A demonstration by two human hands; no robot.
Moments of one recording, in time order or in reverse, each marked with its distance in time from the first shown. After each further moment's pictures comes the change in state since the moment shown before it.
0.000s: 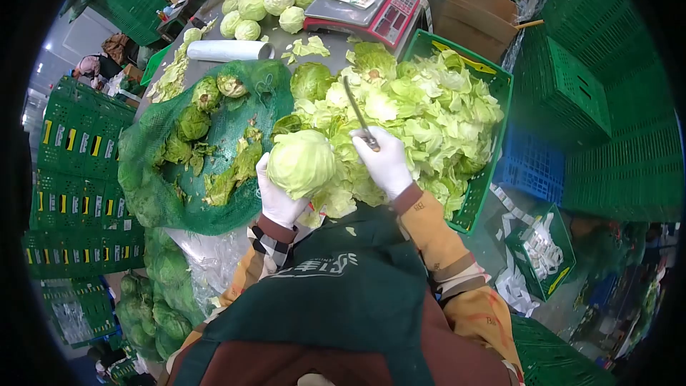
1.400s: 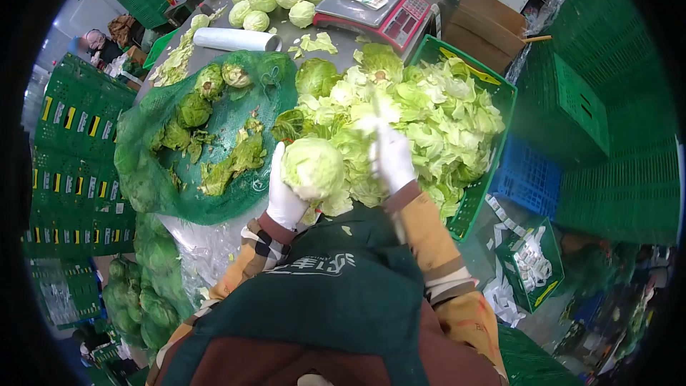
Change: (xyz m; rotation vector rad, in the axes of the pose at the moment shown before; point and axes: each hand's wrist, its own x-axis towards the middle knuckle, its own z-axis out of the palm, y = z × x) left_hand 0.005 -0.016 0.010 0.241 0.275 0.125; right_hand 0.007 -0.014 -0.002 0.236 0.135 0.341
